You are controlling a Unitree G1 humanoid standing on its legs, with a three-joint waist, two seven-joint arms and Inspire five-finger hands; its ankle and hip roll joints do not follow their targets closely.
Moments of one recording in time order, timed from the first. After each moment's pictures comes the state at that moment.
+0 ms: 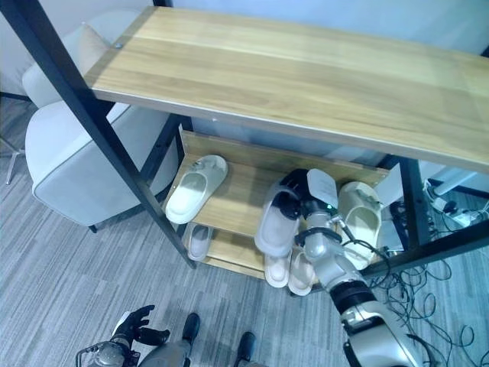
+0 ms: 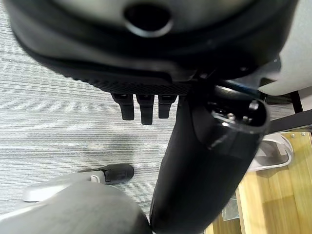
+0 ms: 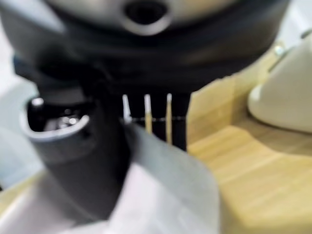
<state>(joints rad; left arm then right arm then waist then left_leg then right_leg) 0.01 0.23 -0.27 1.00 -0.06 -0.10 0.12 -0.49 -0.58 0.34 0.57 -0.33 -0.01 -0.43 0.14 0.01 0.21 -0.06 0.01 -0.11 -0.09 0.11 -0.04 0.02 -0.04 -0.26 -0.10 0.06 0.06</state>
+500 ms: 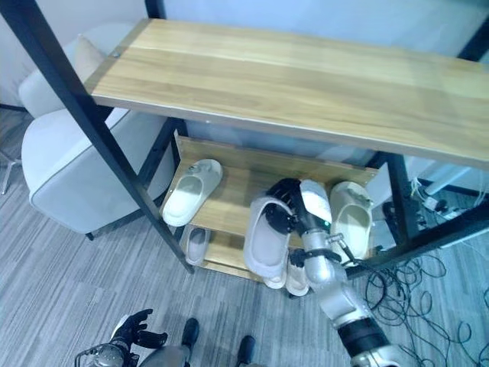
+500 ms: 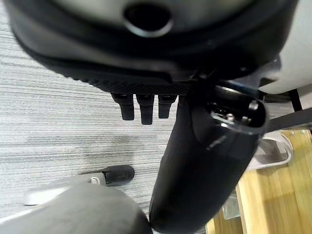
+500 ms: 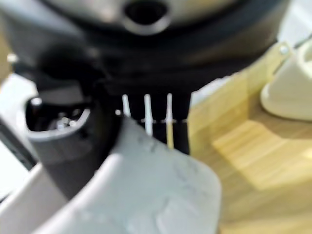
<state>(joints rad) 0.02 0.22 -0.25 1.01 -0.04 -0.08 0.12 -0.12 -0.57 0.20 0.05 -0.31 -0.06 -0.32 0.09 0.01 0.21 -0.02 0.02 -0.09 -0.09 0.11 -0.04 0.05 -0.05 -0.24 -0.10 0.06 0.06</state>
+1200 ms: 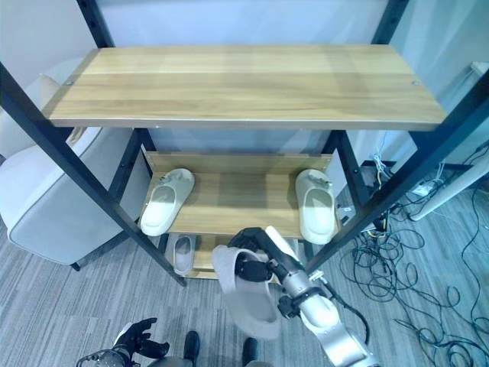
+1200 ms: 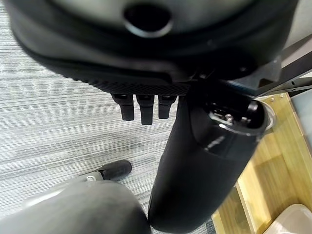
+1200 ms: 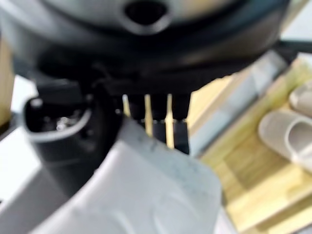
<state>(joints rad) 0.04 0.21 -0.25 1.03 -0.01 -0.08 0.07 0.09 -0.58 0.33 -0.06 -0.03 -0.15 0.05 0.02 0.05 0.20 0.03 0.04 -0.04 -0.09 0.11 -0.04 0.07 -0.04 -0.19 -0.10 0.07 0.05</state>
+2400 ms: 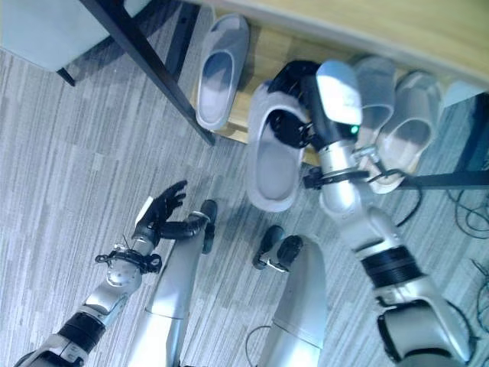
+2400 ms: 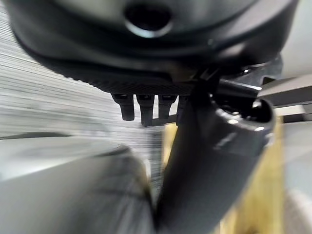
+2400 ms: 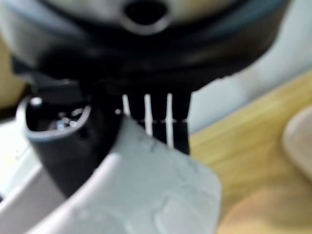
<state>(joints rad) -0.25 0.36 -0.36 0.28 -0.30 -0.23 0.22 -0.69 -0.88 0.28 0.14 -0.36 -0.11 -0.45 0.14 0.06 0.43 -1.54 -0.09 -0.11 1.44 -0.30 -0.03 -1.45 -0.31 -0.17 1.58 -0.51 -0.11</state>
